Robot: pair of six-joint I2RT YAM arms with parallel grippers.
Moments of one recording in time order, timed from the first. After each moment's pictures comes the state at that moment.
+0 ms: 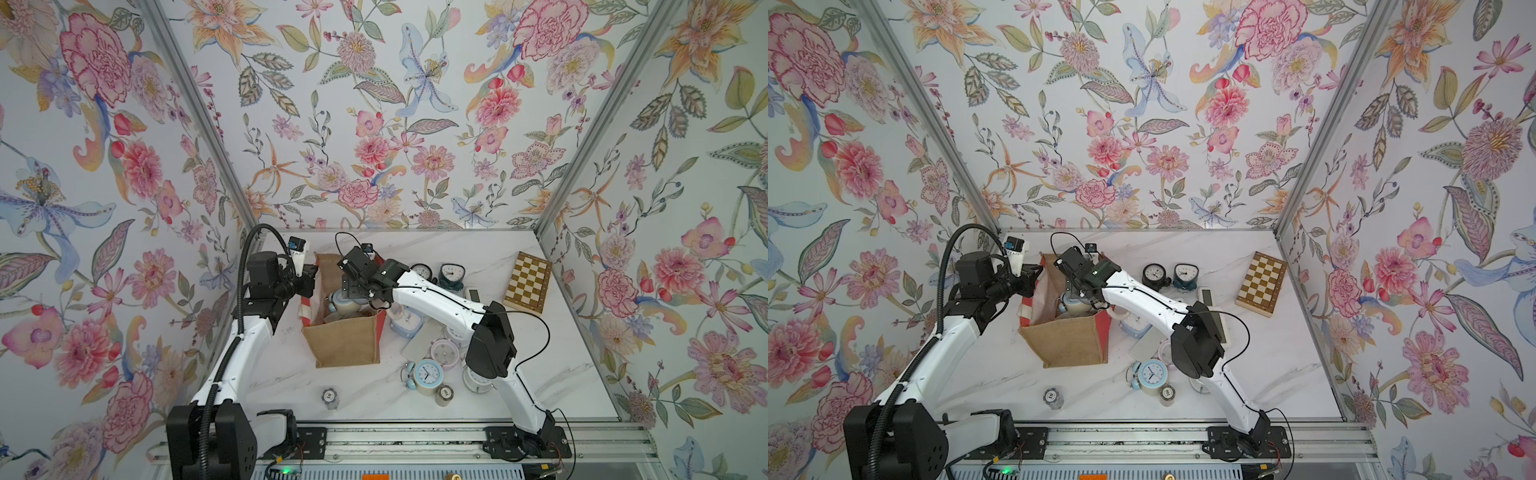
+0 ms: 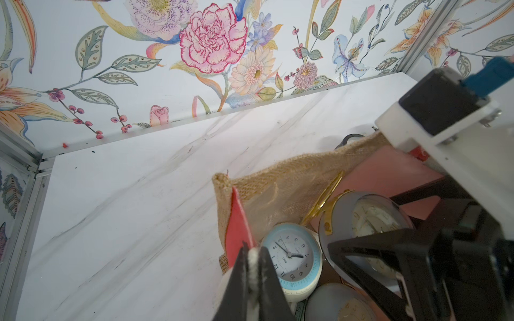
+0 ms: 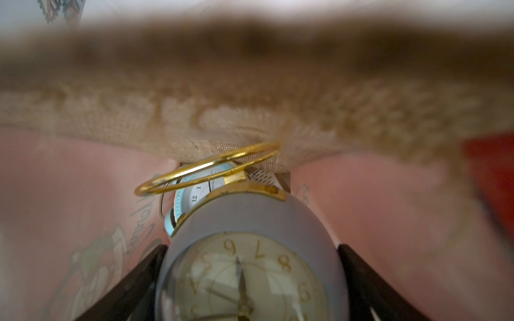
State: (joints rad) left arm 0.02 1.21 0.91 -0.19 0.44 0.15; right arm 0.99 2.26 2.20 -0.91 0.33 0.80
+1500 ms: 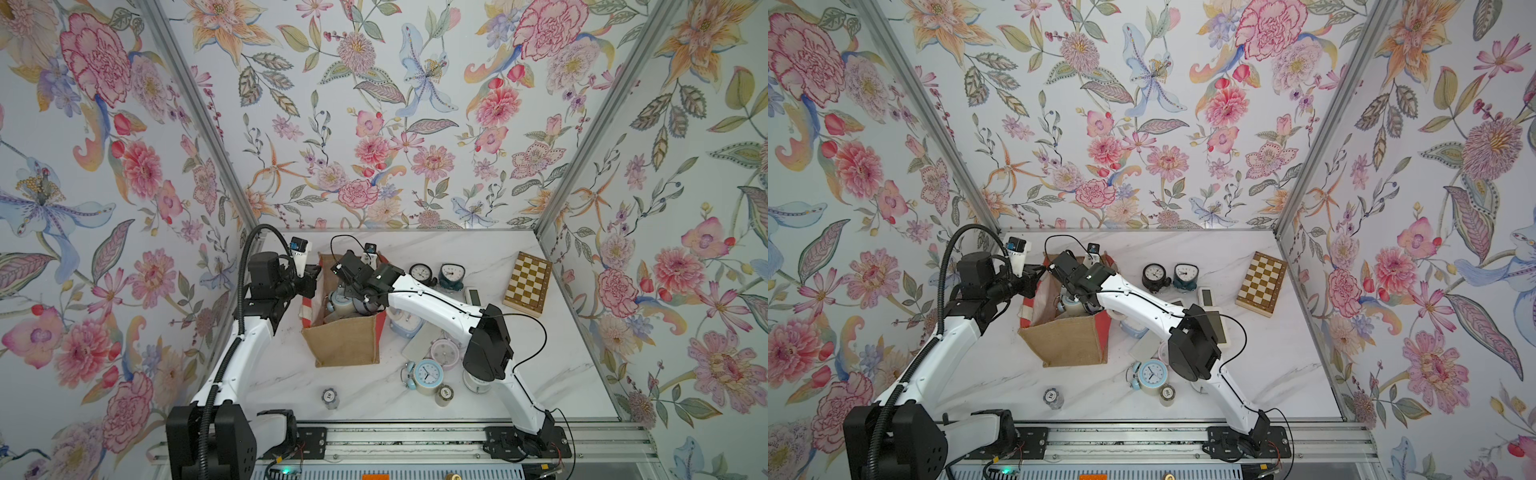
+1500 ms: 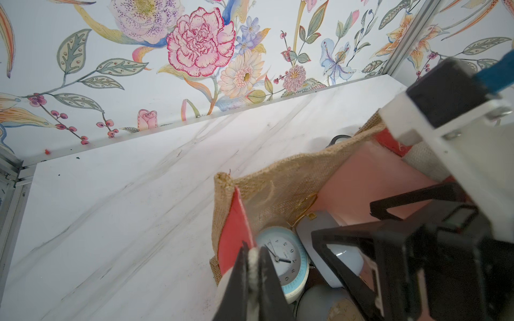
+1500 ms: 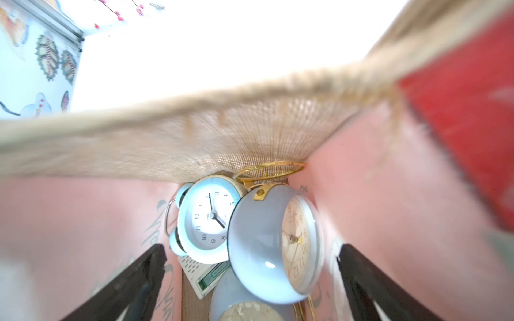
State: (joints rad) left arm 0.01 1.21 0.91 -0.17 0.46 0.14; right arm 1.04 2.27 2.24 -0.92 0.49 0.90
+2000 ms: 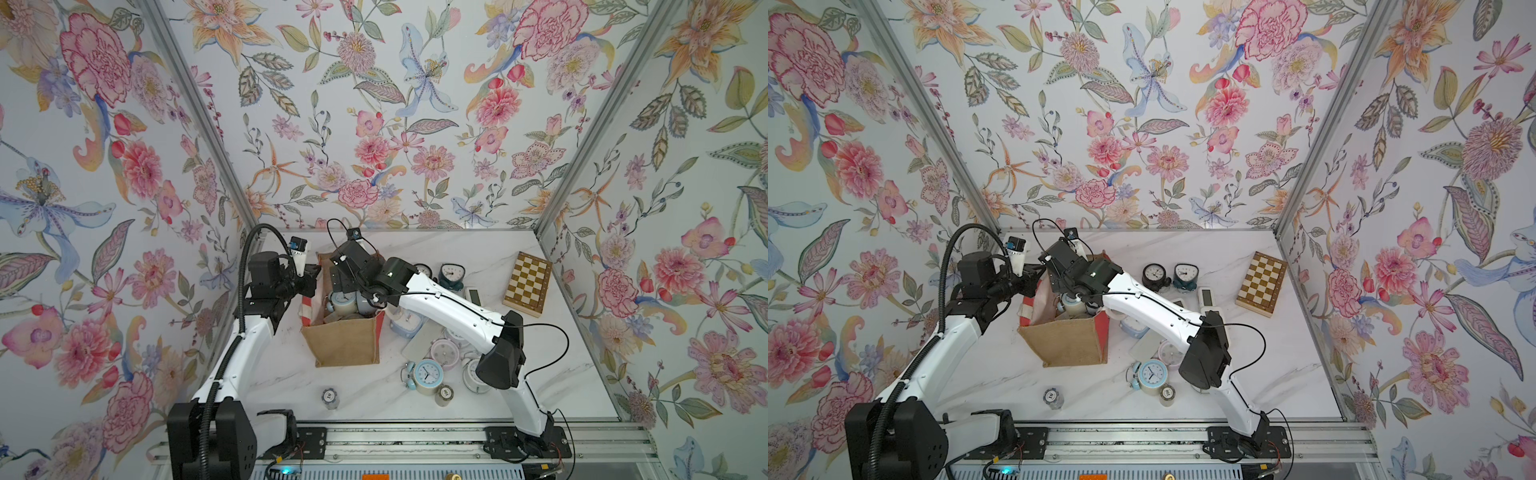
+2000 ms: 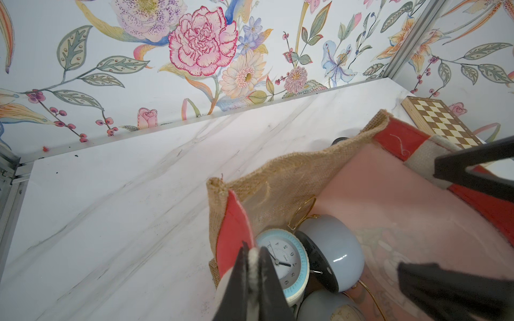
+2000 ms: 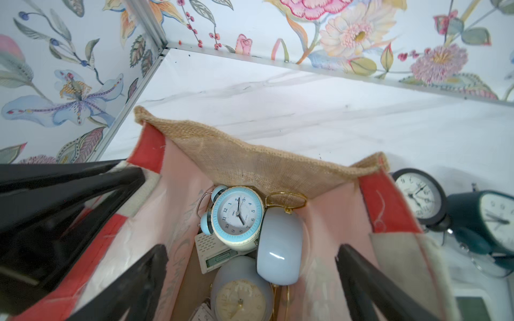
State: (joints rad) left arm 0.01 1.22 0.91 -0.16 0.46 0.12; right arm 1.06 2.15 2.28 -0.88 0.46 0.51
